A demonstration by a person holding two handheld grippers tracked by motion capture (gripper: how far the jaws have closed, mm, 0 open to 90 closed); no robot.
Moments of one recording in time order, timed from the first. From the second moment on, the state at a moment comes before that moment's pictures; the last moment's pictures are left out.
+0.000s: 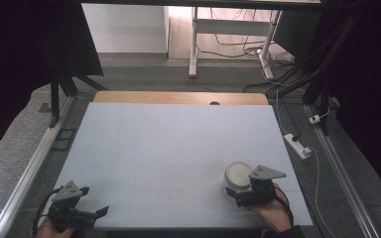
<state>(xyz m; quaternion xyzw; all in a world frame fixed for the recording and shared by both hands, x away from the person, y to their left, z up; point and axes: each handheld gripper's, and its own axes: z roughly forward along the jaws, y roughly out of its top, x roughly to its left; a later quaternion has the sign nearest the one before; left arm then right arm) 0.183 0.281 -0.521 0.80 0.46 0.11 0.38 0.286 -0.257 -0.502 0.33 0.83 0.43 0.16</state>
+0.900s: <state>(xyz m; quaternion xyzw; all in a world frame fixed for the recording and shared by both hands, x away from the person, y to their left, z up) 0.184 0.282 -0.522 0.80 0.46 0.10 0.38 0.288 -0.245 -0.487 0.30 0.83 0.44 0.16</state>
